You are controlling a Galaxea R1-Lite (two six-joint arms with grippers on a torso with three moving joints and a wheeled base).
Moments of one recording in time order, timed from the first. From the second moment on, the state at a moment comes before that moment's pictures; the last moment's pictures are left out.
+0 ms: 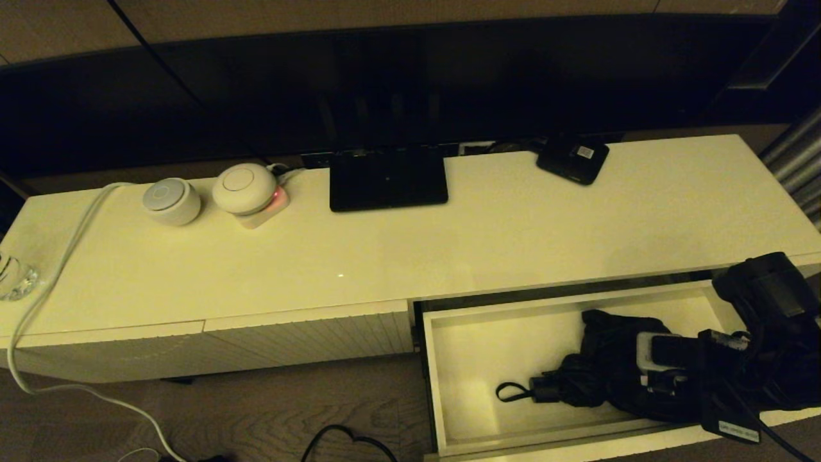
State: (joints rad) left arm 0.00 0.00 0.00 0.00 -0.01 0.05; right arm 0.16 1.54 -0.75 0.26 -0.09 -1.04
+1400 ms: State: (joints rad) left arm 0.00 0.00 0.00 0.00 -0.01 0.05; right arm 0.09 1.66 -0.85 0.27 -0.03 -1.37
